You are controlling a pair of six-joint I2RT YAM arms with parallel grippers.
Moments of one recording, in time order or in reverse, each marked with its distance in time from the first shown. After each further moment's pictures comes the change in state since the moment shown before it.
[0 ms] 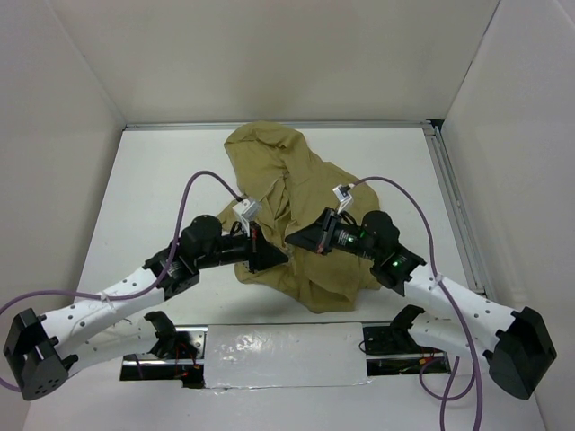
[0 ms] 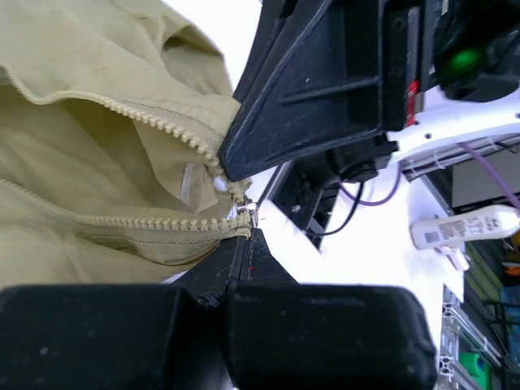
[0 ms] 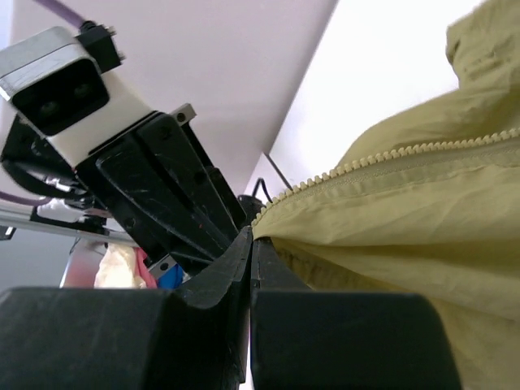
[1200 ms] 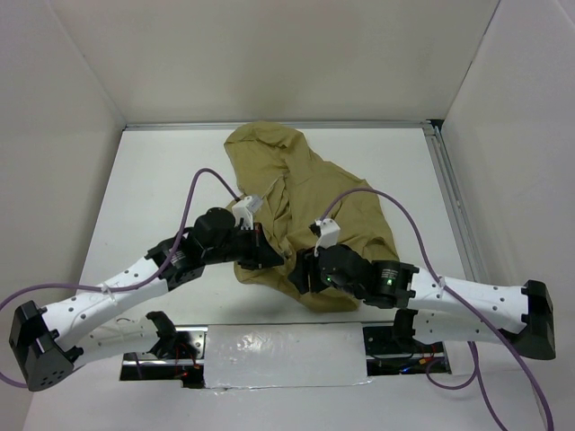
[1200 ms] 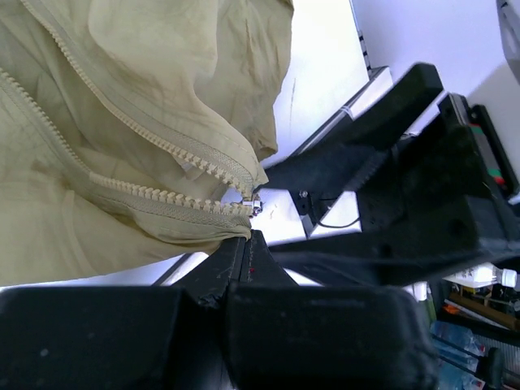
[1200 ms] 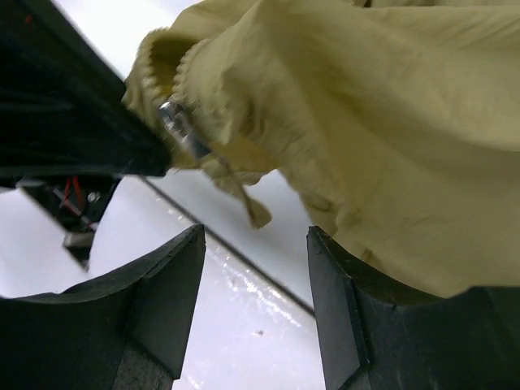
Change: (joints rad) left arm -0.022 0.069 0.145 -0.331 -0.158 -0.200; right arm 0.514 0.016 0.195 -0.734 0.704 -0.343
